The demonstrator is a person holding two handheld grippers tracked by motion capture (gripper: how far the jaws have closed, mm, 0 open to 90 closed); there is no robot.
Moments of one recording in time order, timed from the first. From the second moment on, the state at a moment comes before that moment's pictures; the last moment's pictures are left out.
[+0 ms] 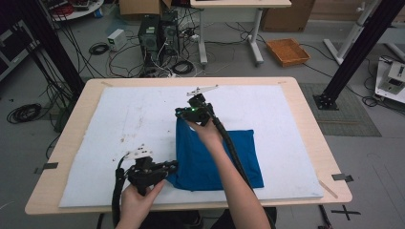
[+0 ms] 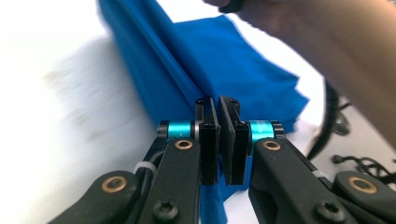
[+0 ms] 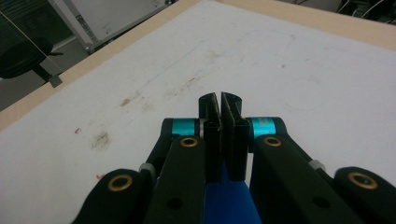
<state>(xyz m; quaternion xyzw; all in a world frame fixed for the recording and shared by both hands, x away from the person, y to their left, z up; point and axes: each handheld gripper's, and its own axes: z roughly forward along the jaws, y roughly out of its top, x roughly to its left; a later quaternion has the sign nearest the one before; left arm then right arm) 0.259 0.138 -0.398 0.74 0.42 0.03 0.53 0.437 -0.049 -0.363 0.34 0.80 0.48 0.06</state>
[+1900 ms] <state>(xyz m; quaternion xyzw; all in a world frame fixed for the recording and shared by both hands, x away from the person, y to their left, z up) 0.292 0.008 -0.398 0.76 0.32 -0.01 0.57 0.397 -0.255 -0.395 0.46 0.78 0.39 0.17</state>
